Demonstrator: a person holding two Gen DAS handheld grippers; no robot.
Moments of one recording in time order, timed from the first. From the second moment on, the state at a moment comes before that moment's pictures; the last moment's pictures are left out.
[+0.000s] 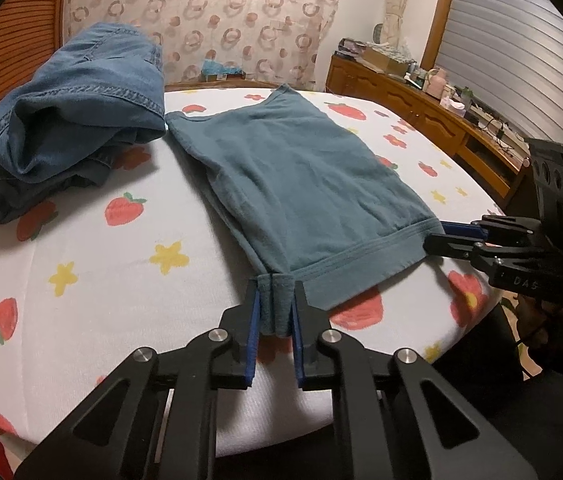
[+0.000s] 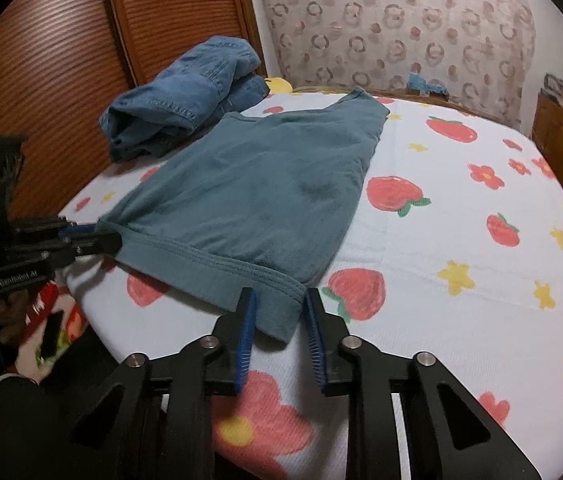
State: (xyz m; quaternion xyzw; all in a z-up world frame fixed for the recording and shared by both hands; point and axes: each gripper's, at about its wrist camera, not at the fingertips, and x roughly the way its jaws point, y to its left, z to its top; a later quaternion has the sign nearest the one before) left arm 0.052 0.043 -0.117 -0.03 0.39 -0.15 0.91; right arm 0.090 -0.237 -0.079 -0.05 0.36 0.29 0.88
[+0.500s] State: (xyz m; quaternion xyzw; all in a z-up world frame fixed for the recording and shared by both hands) left arm 0.026 0.035 -0.060 -0.05 0.34 -0.18 0.92; right arm 0.064 -0.259 -0.036 -0.02 0.33 0.34 0.88
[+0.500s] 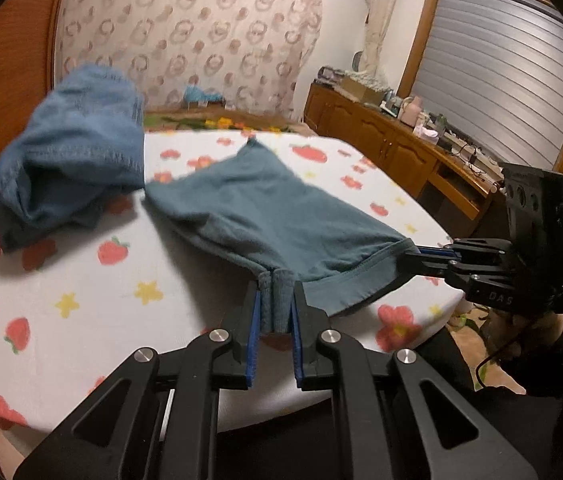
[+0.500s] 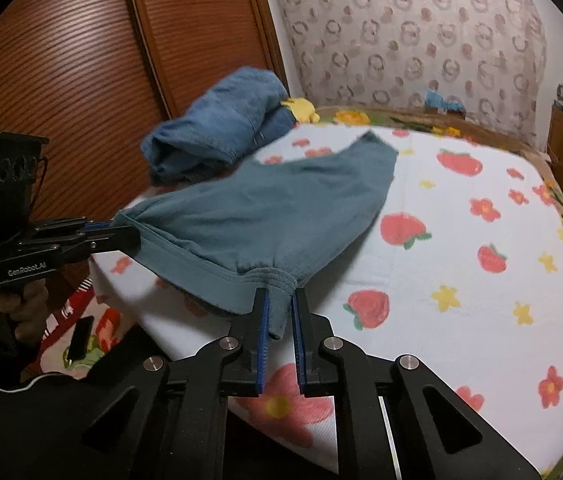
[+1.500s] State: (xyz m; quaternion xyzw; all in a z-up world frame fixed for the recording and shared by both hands) left arm 0.090 0.049 -0.051 -0.05 0.31 -0.14 0.94; right arm 0.097 -0.241 -0.007 -0.05 0.27 0.33 0.91
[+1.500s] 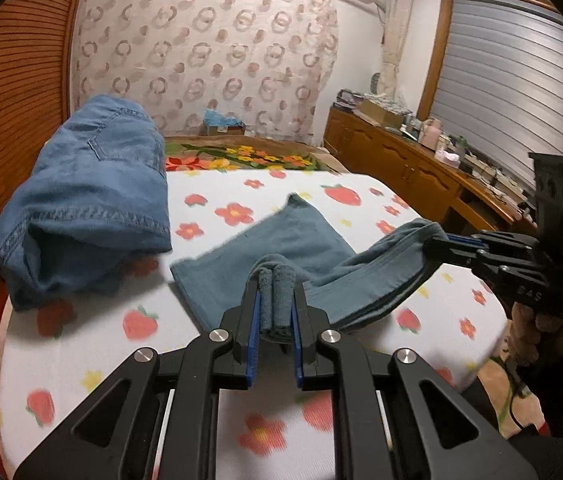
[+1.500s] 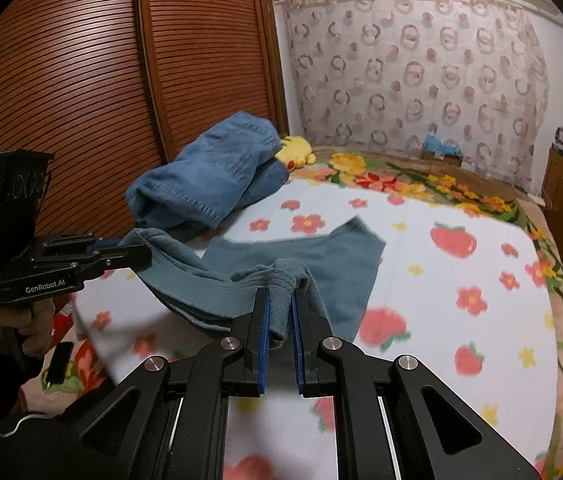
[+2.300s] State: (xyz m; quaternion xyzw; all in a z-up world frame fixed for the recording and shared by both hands) left arm 0.144 0.054 -0.073 -0.04 0.35 -0.10 0.93; right arm 0.190 -0.193 -0.031 -0.05 0.30 0.29 0.91
